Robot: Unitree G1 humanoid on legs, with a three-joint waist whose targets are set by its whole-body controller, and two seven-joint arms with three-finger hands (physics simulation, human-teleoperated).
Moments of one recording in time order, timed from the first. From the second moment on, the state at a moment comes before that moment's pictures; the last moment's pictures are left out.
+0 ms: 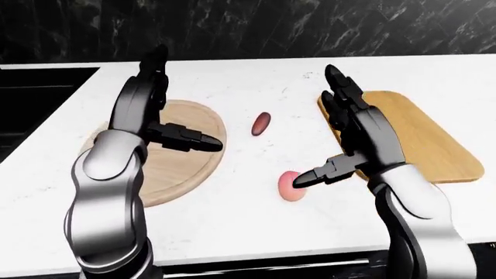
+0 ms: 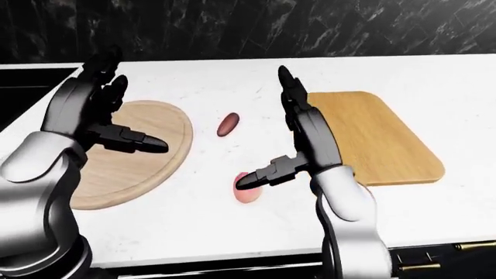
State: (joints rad) left arm -0.64 0.25 0.10 -0.65 0.24 1.16 -0.32; right arm -0.37 -0.17 -0.03 -0.82 -0.12 0.96 0.28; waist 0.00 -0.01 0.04
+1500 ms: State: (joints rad) left arm -0.61 0.26 0.10 -0.68 0.27 1.19 -0.35; right arm -0.17 -0.07 0.08 -0.86 -0.53 0.77 0.66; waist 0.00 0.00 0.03
